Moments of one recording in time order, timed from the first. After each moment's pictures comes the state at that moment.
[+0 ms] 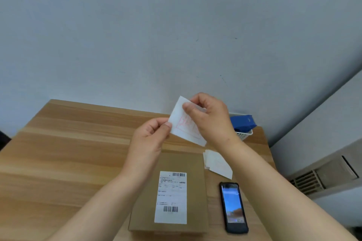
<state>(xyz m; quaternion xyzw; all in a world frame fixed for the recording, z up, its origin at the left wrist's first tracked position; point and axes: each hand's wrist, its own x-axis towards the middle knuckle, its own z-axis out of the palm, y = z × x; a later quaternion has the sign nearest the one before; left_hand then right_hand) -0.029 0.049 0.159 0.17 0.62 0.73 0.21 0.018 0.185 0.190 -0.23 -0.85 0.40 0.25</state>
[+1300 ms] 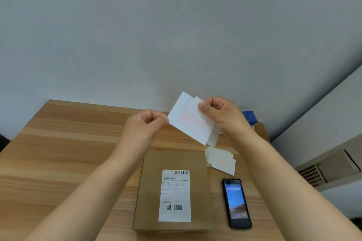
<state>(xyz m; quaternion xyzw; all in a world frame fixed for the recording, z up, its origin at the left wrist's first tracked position) -0.065 0.041 0.164 0.17 0.69 0.67 0.22 0.028 0.207 0.184 -0.29 -0.74 0.59 0.16</state>
